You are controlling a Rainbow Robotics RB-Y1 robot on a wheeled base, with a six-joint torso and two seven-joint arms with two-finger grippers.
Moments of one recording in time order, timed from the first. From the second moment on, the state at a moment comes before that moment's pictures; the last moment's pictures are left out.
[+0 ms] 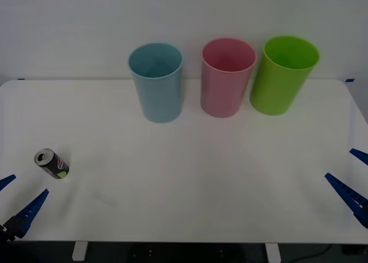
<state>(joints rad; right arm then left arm) 0.35 -0.40 -0.52 -1.66 0.96 -1.22 0.00 0.45 0.38 0.49 -1.62 -1.04 -0.97 -0.09</state>
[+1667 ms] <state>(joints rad) 0.35 -0.40 -0.52 -1.66 0.96 -1.22 0.00 0.37 0.31 0.32 -1.44 -0.90 -0.63 -0.33</state>
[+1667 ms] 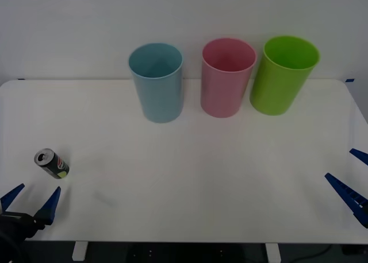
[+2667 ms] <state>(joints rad) 0.35 -0.40 -0.52 -1.66 0.96 -1.22 0.00 0.11 0.29 0.34 -1.20 -0.92 -0.61 -0.37</state>
